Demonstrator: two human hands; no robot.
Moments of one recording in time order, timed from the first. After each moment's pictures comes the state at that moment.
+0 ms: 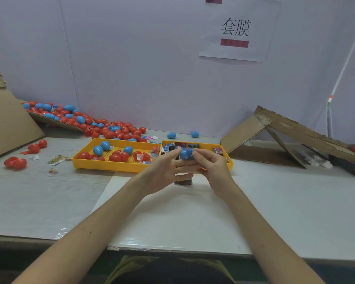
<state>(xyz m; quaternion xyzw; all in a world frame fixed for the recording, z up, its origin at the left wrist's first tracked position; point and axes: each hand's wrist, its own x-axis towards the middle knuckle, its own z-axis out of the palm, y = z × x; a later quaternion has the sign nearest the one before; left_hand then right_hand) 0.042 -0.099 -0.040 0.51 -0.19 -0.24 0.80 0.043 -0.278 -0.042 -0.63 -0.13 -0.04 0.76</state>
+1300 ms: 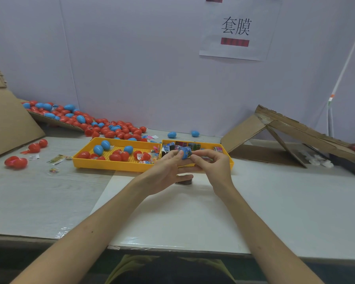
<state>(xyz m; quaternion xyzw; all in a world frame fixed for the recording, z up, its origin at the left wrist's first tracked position) 0.041 -0.106 -0.044 0.54 -0.18 -0.19 0.80 0.042 -0.275 -0.044 -0.71 -0.14 -0.19 0.66</state>
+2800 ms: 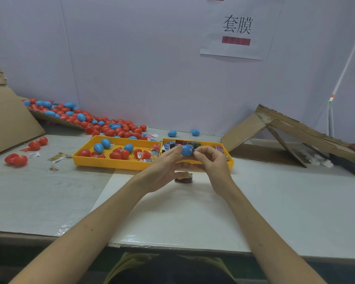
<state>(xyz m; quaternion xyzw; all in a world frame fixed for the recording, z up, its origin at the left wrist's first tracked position) 0.047 -0.101 -0.048 0.58 -0.21 -0.16 0.77 0.047 -0.276 -0.047 -0.69 -0.15 -0.12 0.70</state>
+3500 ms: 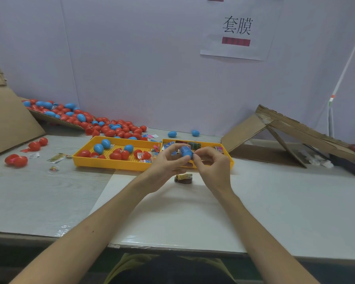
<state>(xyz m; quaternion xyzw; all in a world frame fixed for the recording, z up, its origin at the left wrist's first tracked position) 0.038 -0.105 -0.043 0.59 -0.19 -0.07 0.78 0.040 -0.271 -0.052 -0.76 -0.20 -0.34 0.52</state>
